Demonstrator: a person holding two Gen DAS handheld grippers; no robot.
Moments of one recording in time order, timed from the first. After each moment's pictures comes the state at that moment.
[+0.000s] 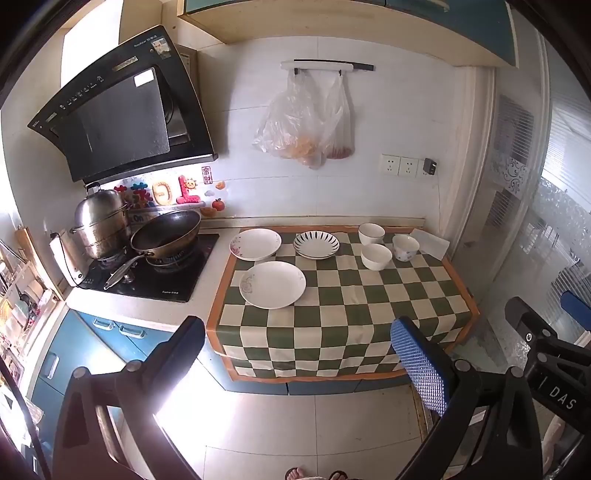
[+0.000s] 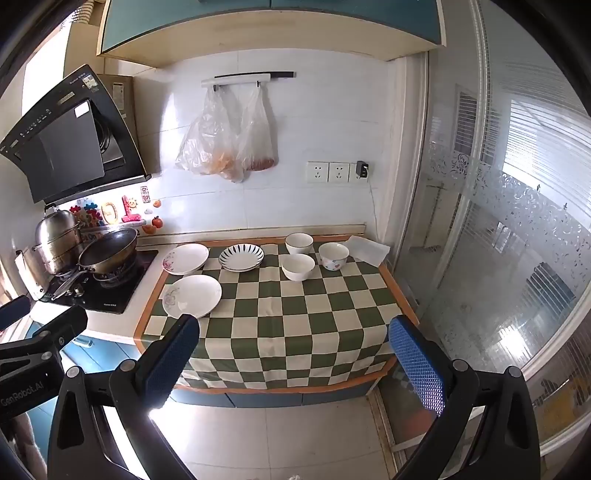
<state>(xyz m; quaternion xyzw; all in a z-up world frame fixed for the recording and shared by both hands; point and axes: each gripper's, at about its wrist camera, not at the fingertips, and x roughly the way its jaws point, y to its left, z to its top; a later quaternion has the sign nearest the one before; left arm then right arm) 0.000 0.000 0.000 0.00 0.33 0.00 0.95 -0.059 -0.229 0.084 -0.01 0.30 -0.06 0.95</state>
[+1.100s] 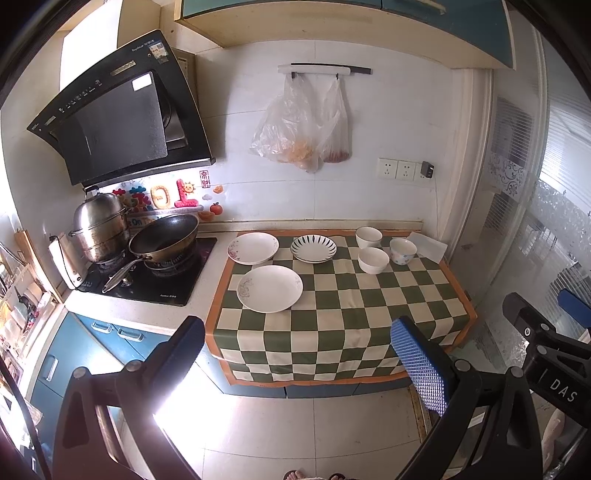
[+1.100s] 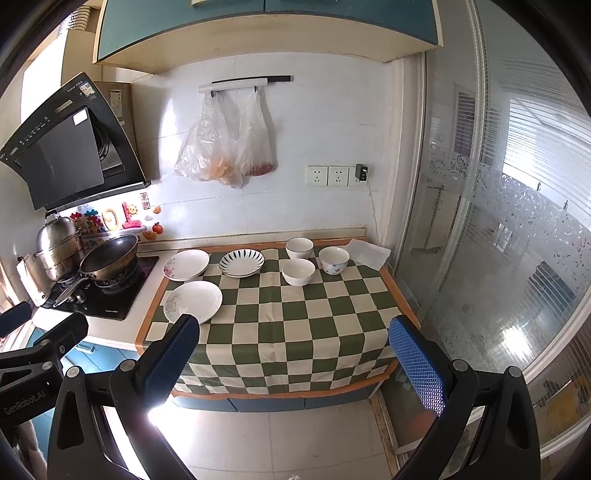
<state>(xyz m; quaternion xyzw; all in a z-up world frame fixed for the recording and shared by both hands) 0.002 -0.005 0.007 0.00 0.32 0.00 0.95 -0.055 -0.229 0.092 0.00 0.30 -0.06 0.95</state>
